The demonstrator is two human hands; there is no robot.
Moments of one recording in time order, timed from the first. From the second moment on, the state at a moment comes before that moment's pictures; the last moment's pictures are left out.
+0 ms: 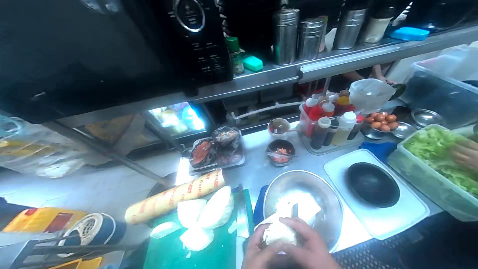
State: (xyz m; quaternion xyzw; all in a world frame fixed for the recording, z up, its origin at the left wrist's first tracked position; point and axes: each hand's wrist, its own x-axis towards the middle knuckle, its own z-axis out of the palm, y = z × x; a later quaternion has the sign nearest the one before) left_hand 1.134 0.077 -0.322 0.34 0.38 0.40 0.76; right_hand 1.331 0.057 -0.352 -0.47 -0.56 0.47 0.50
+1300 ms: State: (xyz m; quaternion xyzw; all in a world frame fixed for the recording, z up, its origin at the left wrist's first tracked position) left_hand 1.171 0.142 -0.340 0.77 0.39 0.34 0.38; right_hand 1.425 0.110 -0.392 -0.66 -0.33 0.53 0.42
